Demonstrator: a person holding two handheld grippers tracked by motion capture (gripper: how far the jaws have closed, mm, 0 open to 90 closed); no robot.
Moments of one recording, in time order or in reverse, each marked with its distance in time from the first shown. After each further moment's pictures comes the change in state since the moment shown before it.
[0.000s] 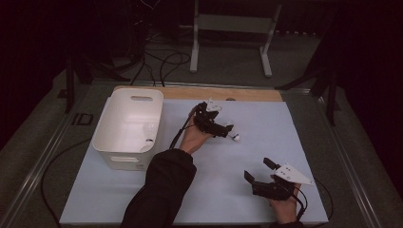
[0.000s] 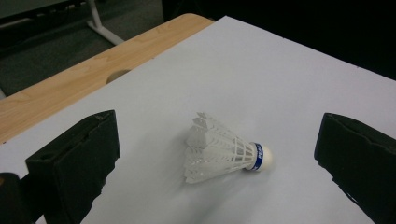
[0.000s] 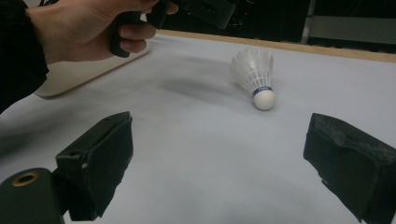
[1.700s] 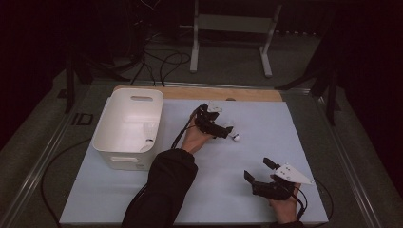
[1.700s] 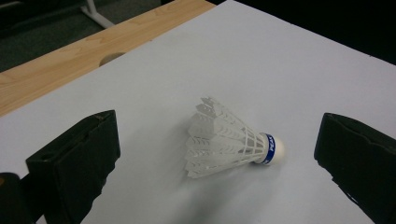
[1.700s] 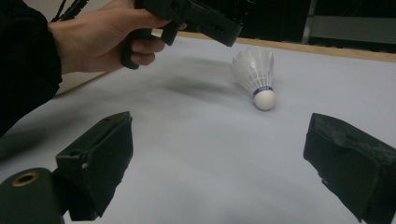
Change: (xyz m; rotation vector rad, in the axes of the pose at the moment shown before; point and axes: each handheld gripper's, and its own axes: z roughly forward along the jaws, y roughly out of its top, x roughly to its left) left arm 0.005 -0.010 0.018 0.031 -0.016 -0.024; right arm 0.000 0.000 0.000 0.003 0.001 0.003
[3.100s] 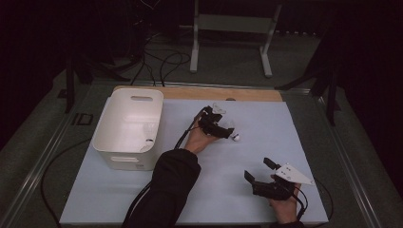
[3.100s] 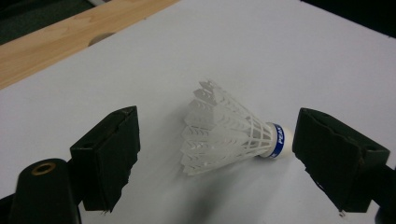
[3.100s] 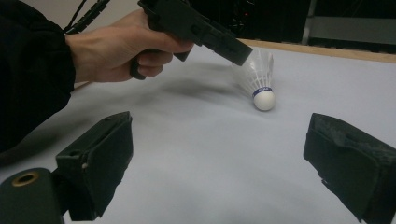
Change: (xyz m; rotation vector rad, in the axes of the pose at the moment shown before) left arm -0.003 -0.004 0.020 0.069 0.003 -0.003; right arm -0.001 0.000 -0.001 -0.005 -0.002 0.004
